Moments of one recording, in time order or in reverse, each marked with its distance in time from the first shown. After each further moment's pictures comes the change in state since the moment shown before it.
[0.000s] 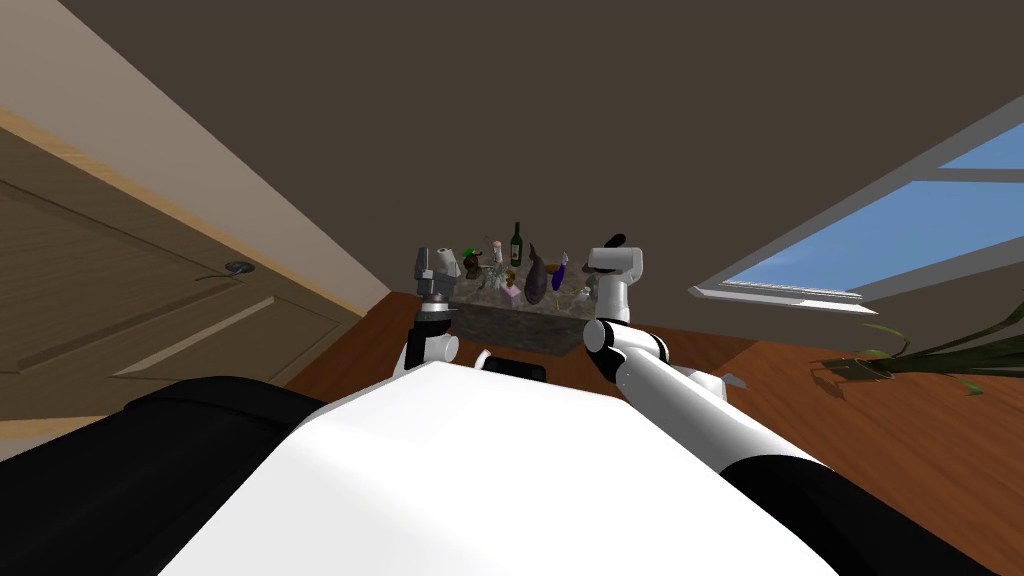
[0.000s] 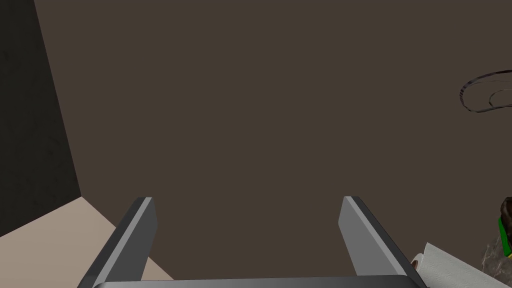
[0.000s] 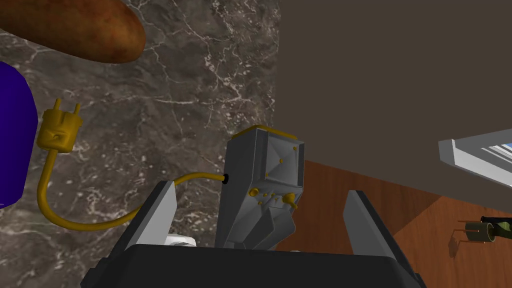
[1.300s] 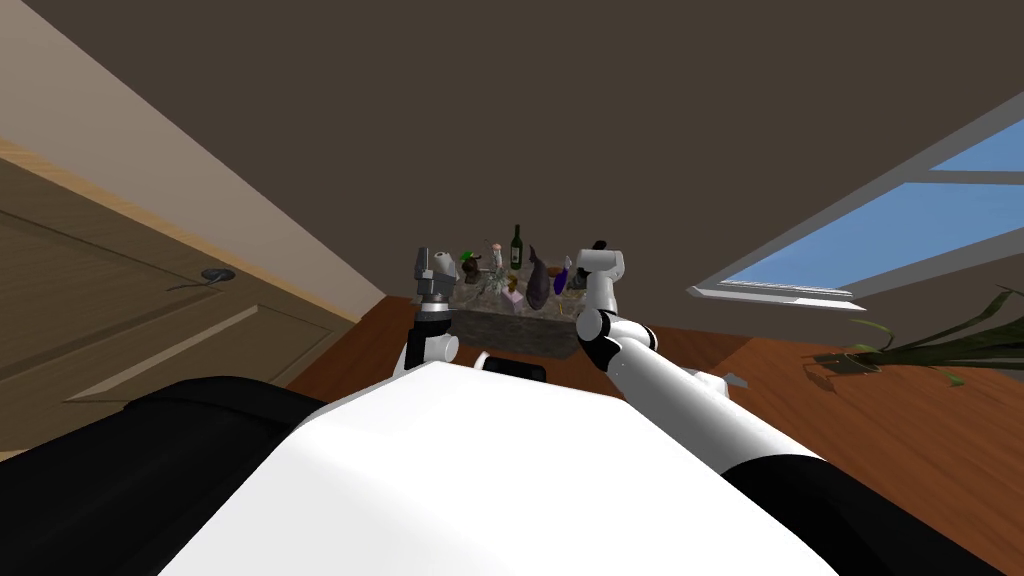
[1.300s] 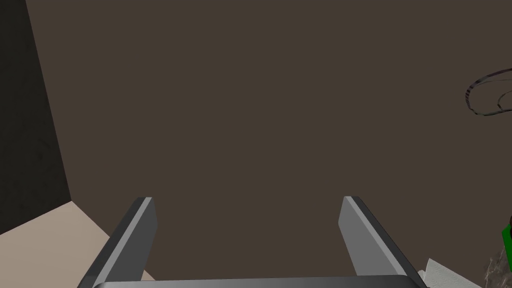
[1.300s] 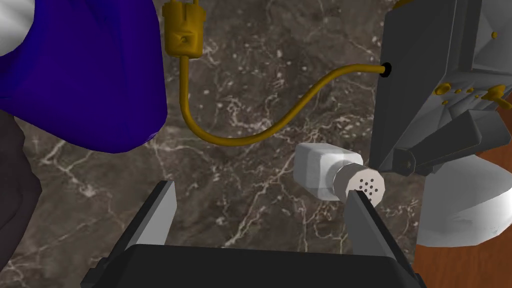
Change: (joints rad) left arm 0.000 0.000 0.000 0.000 0.000 0.000 0.000; right arm -0.115 0.073 -0.133 0.242 0.049 0.321 -0.189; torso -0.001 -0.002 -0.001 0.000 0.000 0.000
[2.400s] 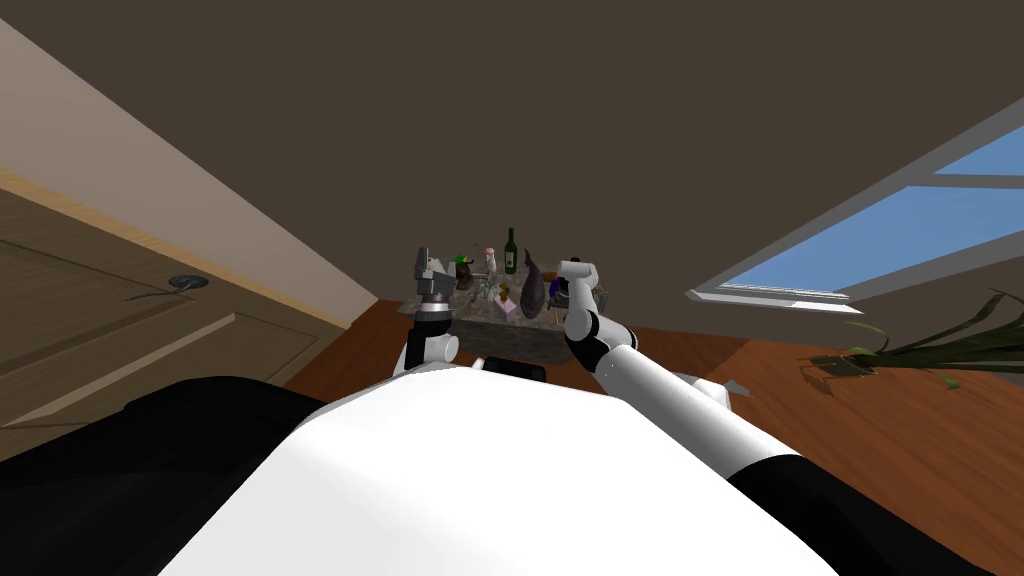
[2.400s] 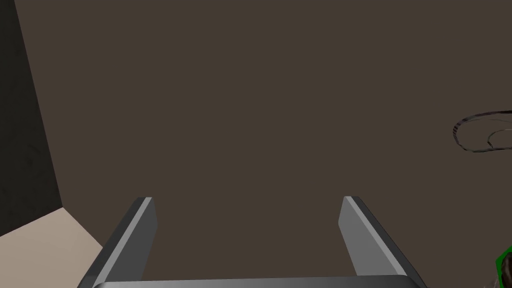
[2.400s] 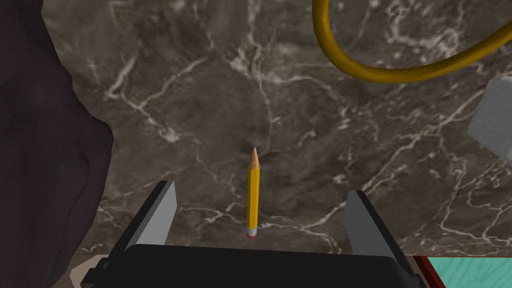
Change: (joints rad) left arm 0.000 0.000 0.000 0.000 0.000 0.000 0.000; right arm -0.022 0.125 -0.104 0.173 0.037 0.232 -0.118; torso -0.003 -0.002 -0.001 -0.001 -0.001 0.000
